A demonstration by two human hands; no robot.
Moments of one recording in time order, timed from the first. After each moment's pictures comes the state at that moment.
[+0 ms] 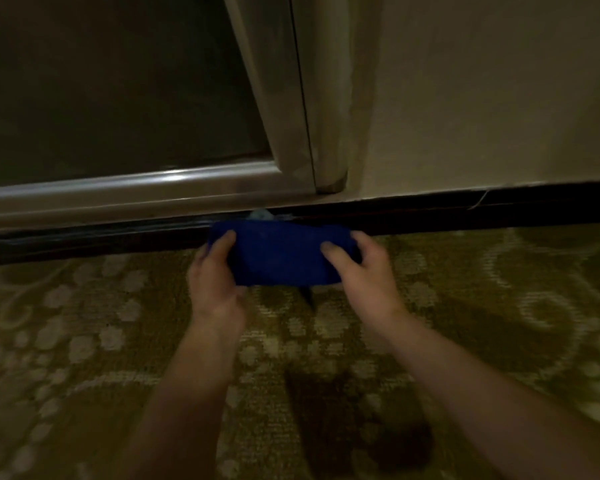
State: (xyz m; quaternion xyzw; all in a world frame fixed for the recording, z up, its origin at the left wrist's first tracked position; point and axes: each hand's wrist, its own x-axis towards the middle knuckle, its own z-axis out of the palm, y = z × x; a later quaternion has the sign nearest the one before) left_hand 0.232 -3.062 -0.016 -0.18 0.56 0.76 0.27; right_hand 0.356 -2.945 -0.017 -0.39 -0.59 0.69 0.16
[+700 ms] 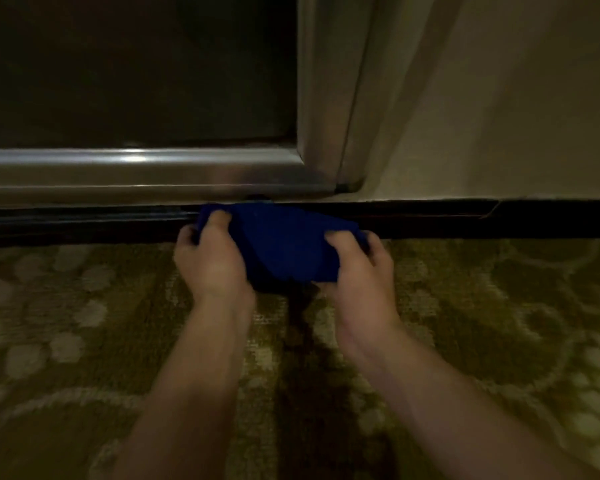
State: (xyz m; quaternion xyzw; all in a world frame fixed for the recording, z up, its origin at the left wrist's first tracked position) left_hand 0.228 -3.036 0.003 -0.25 0.61 0.72 0.21; right_hand 0.334 -2.970 0.018 -0.48 -0.35 0.77 0.21
